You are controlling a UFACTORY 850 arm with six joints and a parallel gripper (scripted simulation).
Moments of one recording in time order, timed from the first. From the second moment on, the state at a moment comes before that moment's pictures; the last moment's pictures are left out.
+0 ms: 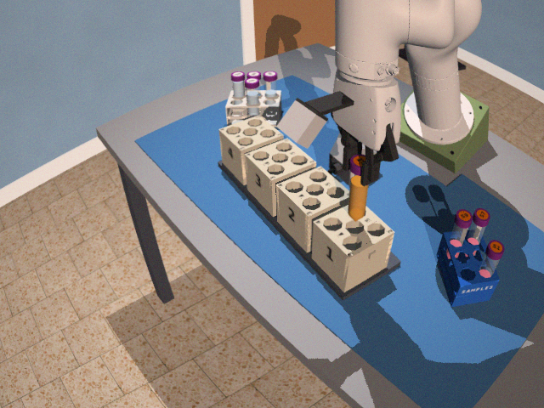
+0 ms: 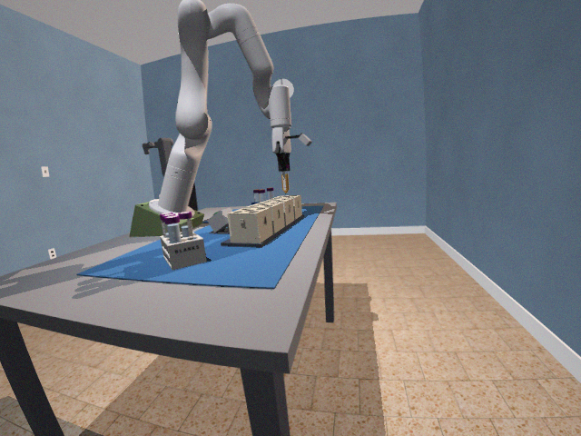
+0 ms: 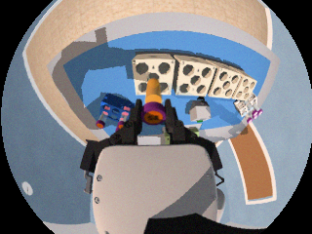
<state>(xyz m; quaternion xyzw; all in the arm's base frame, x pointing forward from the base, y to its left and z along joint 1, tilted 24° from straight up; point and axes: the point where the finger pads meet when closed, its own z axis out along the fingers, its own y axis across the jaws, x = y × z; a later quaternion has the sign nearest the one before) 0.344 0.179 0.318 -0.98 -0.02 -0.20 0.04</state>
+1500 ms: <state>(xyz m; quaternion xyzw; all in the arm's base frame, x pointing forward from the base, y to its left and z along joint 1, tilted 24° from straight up) 0.354 0.181 0.295 -0.98 -0.02 -0.20 0.04</state>
